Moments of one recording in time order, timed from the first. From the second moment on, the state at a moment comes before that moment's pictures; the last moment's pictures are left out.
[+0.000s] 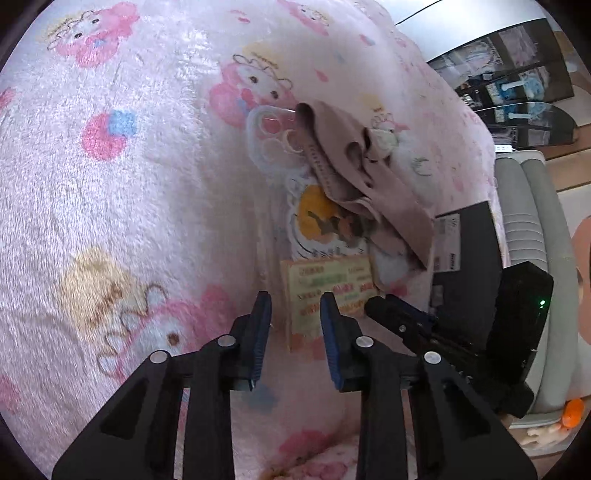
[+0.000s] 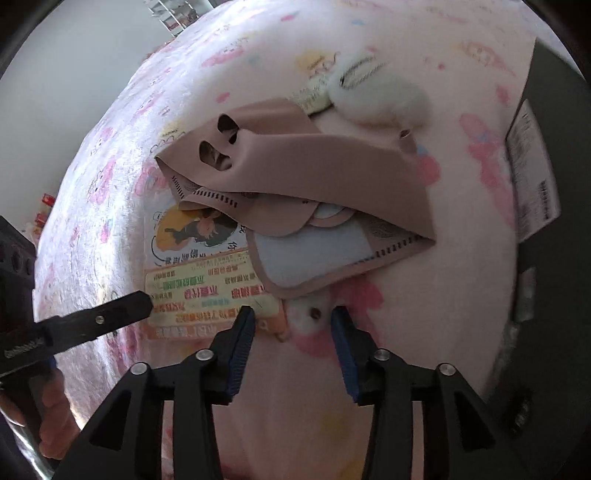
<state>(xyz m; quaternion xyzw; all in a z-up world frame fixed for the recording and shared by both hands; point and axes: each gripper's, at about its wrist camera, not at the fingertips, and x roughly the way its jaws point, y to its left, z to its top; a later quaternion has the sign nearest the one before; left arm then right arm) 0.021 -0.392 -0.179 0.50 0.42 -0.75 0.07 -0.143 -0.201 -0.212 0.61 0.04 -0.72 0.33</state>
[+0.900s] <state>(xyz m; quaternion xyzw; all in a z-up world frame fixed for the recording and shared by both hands) 0.083 -0.393 -0.191 0.49 0.43 -0.75 0.08 -0.097 -0.188 -0.215 0.63 0.06 -0.65 0.41</state>
